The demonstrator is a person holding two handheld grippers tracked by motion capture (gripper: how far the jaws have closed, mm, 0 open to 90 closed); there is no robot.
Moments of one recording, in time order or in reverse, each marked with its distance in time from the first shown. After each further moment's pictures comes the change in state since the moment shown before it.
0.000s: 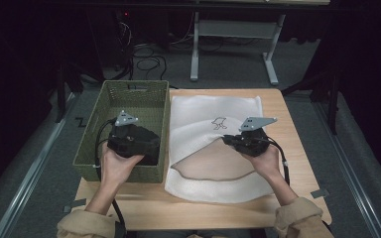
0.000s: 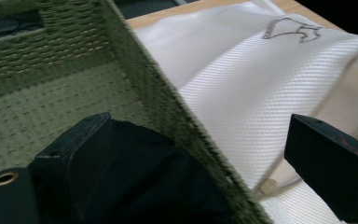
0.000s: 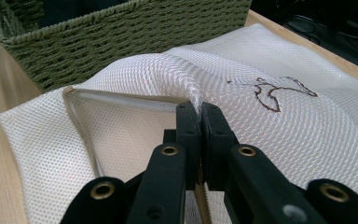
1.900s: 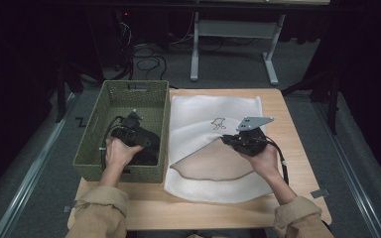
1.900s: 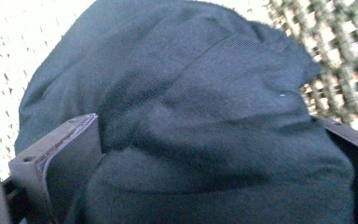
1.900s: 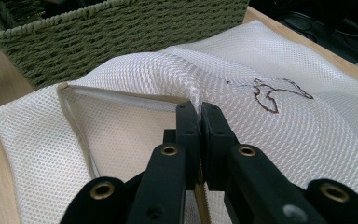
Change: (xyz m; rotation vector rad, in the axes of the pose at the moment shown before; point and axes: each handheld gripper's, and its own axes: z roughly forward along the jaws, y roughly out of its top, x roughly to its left) left arm 0.072 -0.022 0.117 0.579 0.120 -0.150; right arm 0.002 0.003 0.004 0.019 -0.018 -0.008
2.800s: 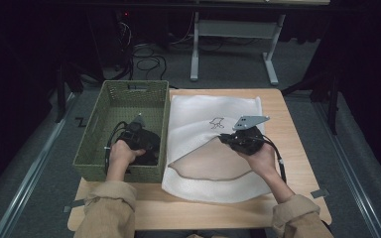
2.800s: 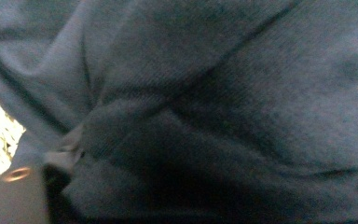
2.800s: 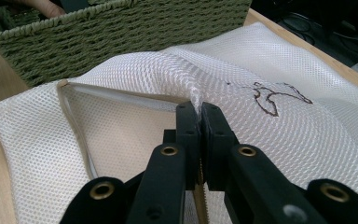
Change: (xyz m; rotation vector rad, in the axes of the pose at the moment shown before) left arm -0.001 0.004 0.028 0.197 0.033 -0.116; right arm 0.004 0.008 0.005 0.009 -0.009 -0.027
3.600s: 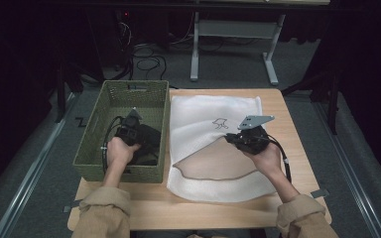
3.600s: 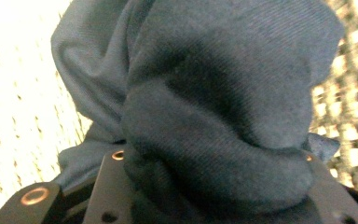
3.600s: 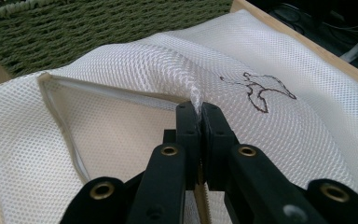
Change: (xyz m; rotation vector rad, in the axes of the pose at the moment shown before) left arm 0.001 -0.007 -0.034 -0.194 -0.064 0.025; right arm -0.010 -0.008 -0.007 0.035 -0.037 0.015
